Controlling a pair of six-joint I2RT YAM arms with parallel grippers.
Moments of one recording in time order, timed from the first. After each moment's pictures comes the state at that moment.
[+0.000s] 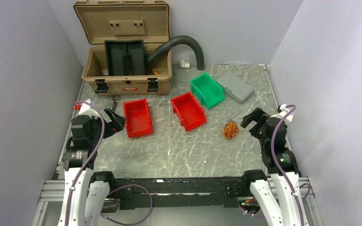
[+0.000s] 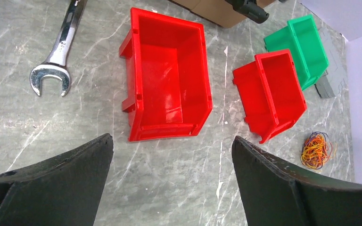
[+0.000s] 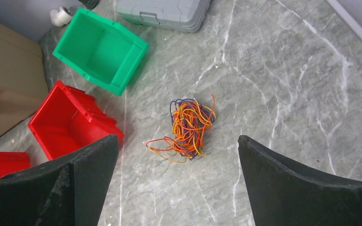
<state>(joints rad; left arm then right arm) 0.06 0.56 0.68 -0.57 0.21 -0.49 0.08 0.49 0.71 -0.66 0.26 0.57</state>
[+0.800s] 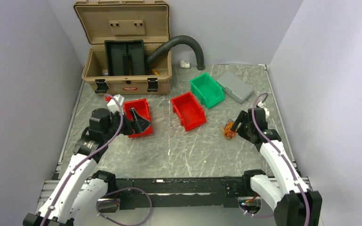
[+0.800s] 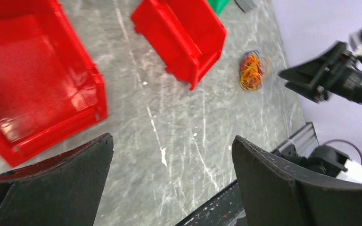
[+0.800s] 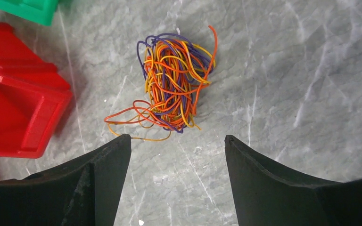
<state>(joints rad) -0.24 0.70 0.65 -0.36 0.38 -0.54 0.09 0.88 0.63 -0.60 0.11 0.60</state>
